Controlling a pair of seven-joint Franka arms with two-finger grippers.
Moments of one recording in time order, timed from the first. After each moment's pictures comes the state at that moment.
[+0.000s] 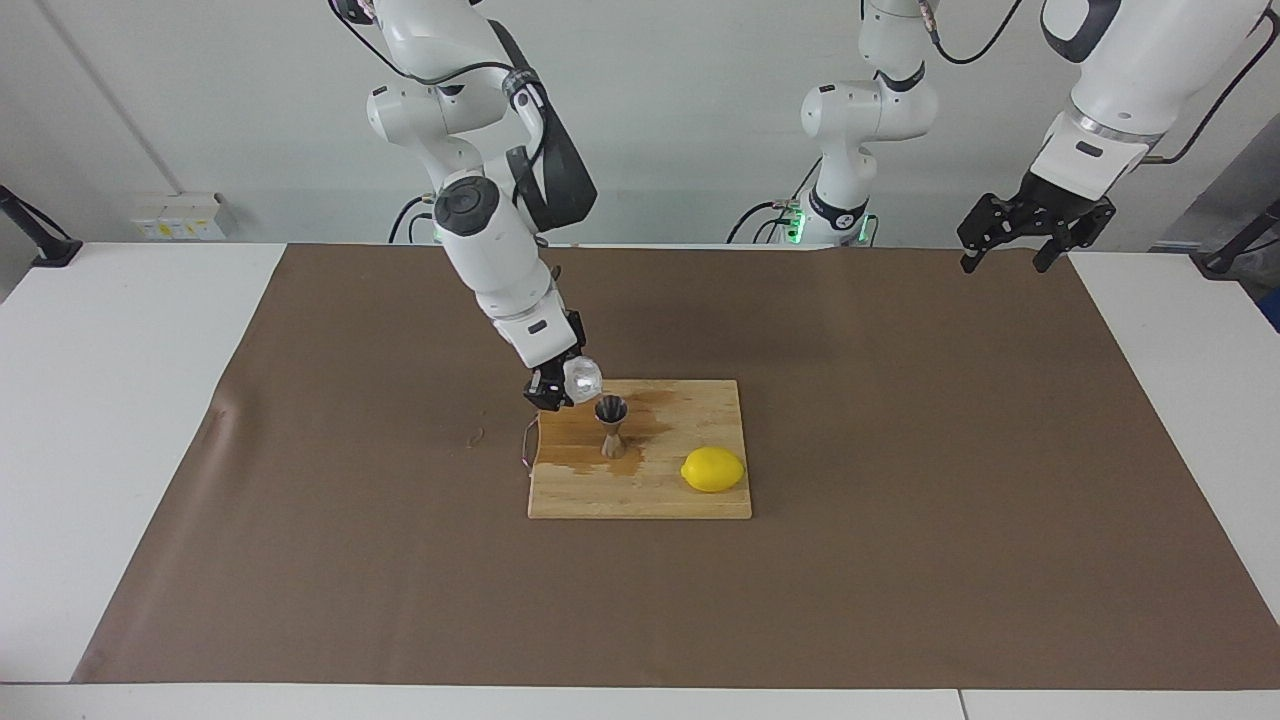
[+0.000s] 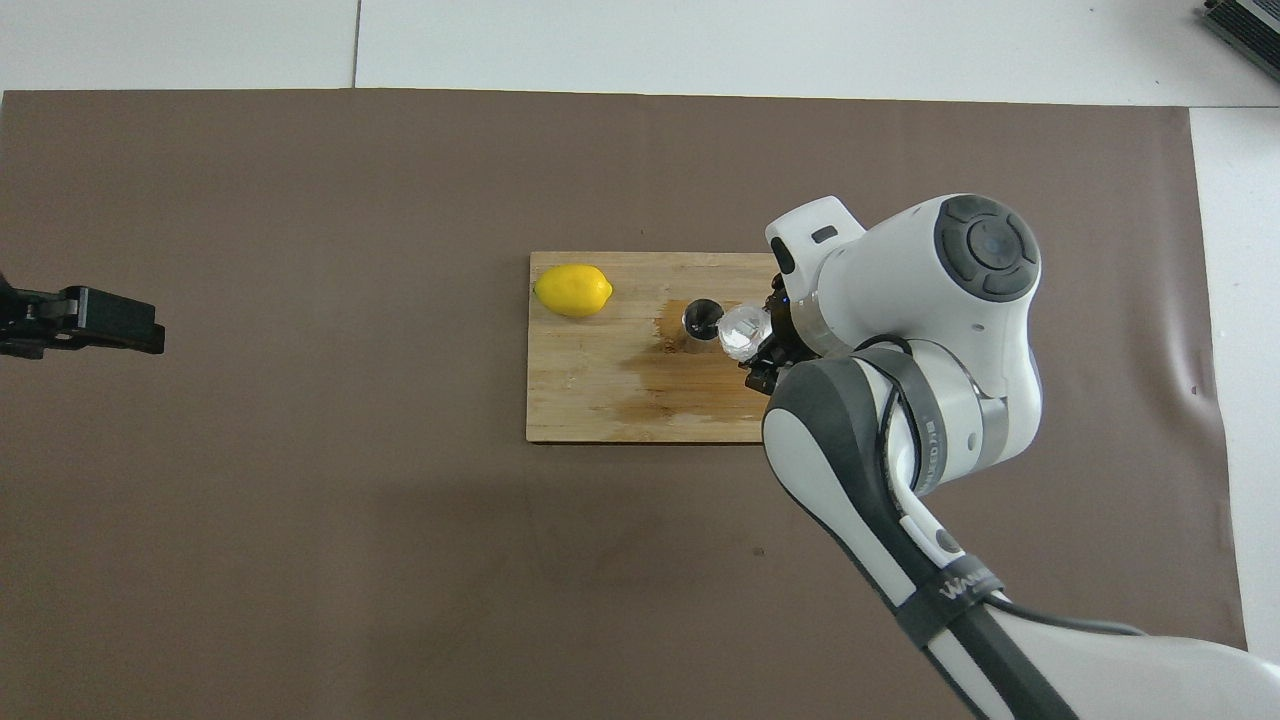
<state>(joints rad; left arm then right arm) -0.02 -0.06 -0.04 -1.62 -0.03 1.56 -0.04 0.38 0.22 0.01 -1.84 0.19 2.14 -0.96</state>
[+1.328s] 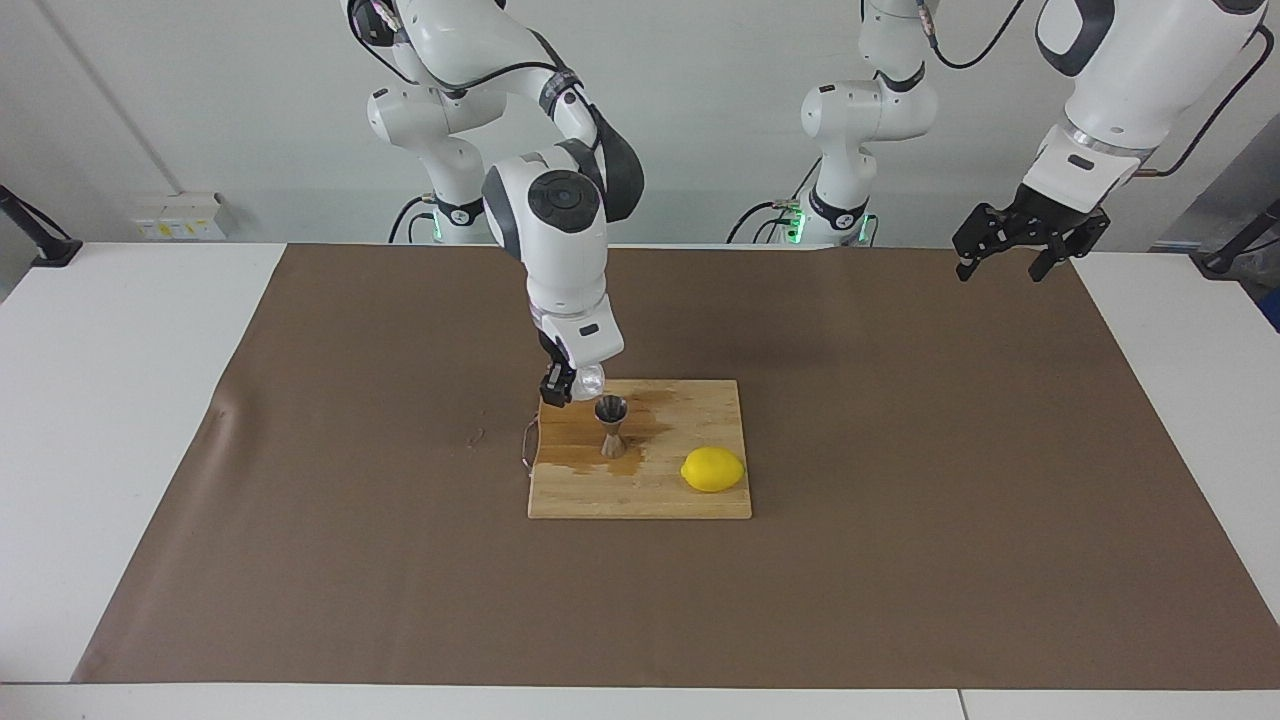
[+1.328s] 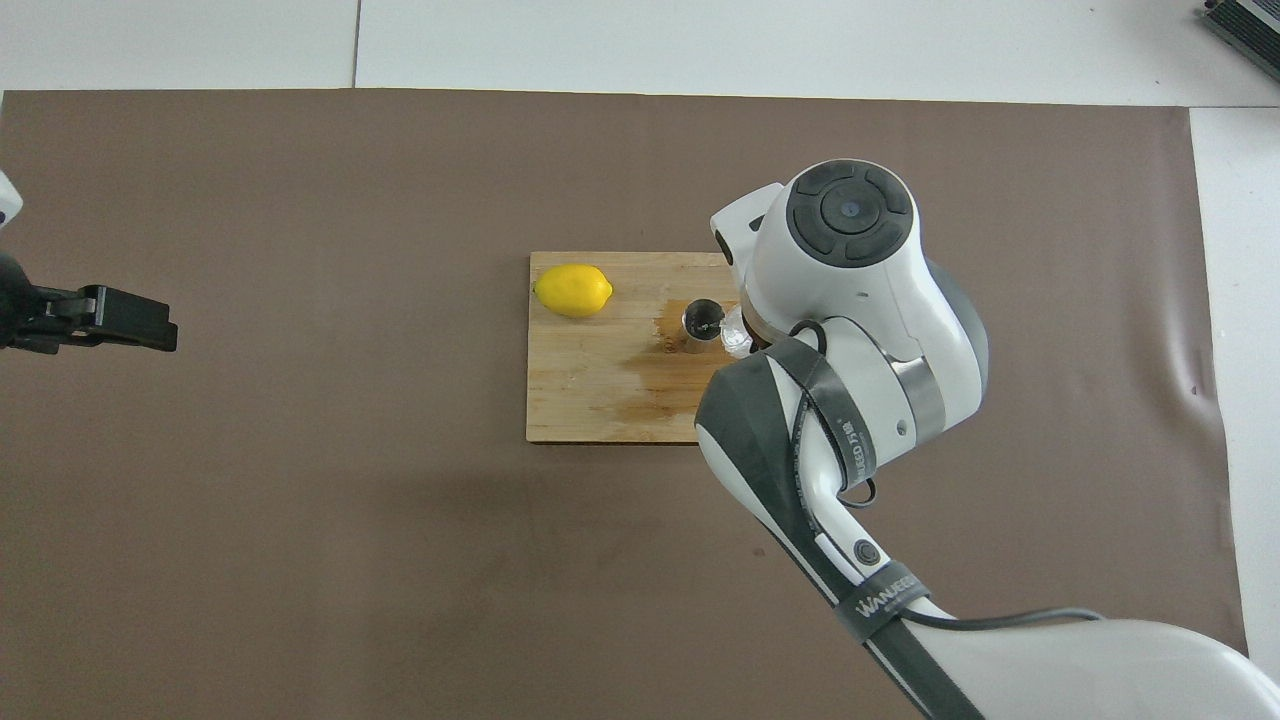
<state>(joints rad) -0.01 -0.05 -0.05 -1.63 -0.03 1.58 -0.02 0.44 0.33 0.00 -1.61 -0.06 1.88 -0.78</state>
